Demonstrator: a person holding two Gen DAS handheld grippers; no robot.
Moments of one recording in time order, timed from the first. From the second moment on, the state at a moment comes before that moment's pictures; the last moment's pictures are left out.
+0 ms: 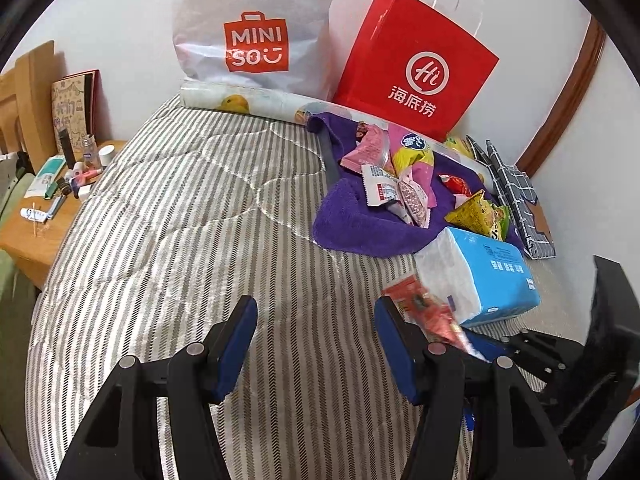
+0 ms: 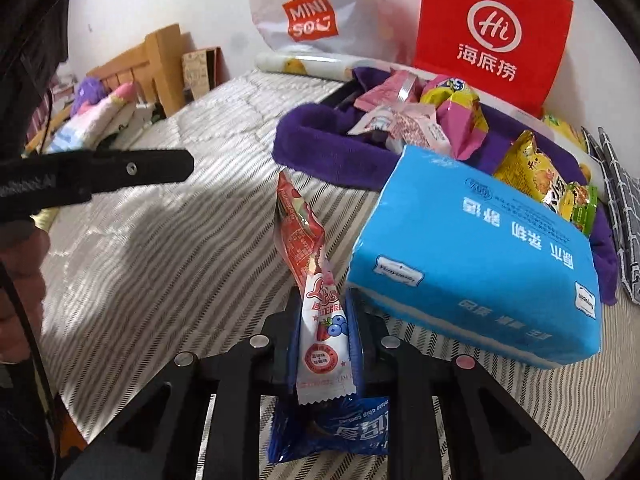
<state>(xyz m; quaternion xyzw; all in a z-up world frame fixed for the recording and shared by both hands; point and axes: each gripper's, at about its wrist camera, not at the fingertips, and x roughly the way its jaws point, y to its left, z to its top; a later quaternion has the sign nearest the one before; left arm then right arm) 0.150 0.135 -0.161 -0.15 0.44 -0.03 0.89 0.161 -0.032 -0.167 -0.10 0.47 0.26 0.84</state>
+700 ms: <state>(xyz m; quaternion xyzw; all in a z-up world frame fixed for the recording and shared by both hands) 0.124 0.063 -0.191 -0.08 0.48 -0.08 0.87 0.111 -0.188 -0.127 -0.02 0.41 0.10 0.91</state>
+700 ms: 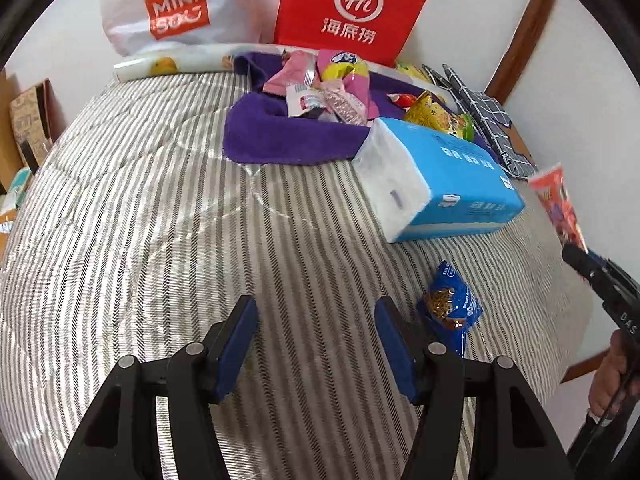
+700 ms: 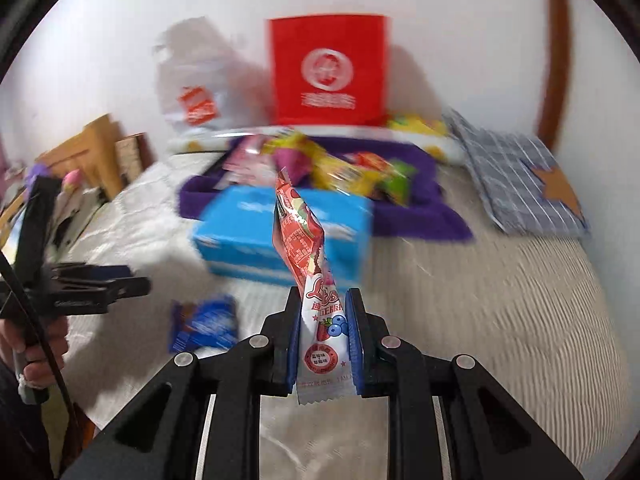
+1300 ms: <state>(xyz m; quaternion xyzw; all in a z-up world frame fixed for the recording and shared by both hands) 0.138 -0.026 -0.181 0.03 0.48 -0.21 0.85 0.108 -0.243 -0.184 0.04 0.47 0.04 0.88</state>
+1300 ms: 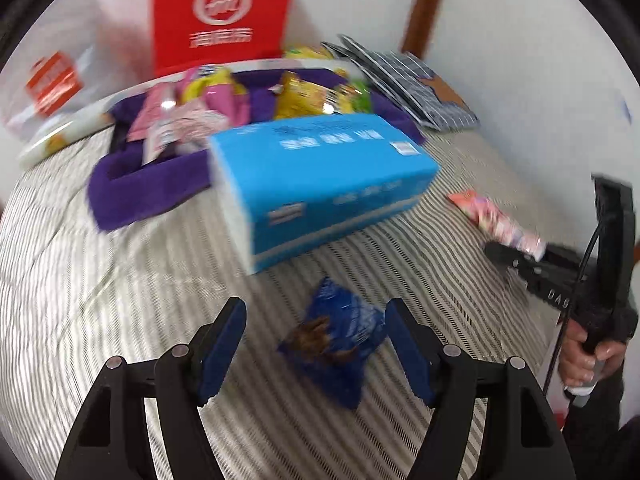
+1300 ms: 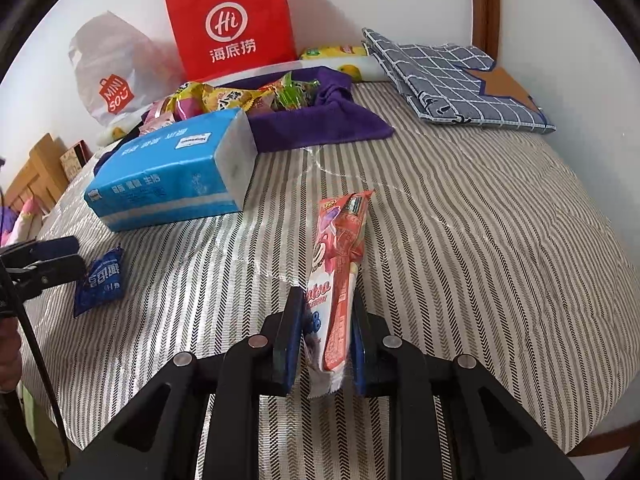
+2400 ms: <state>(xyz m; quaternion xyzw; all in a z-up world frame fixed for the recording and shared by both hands) 0.130 -0.015 -0.196 0.08 0.44 -0.10 0.89 0.126 -0.257 -0.164 0.03 0.44 0.04 0.90</state>
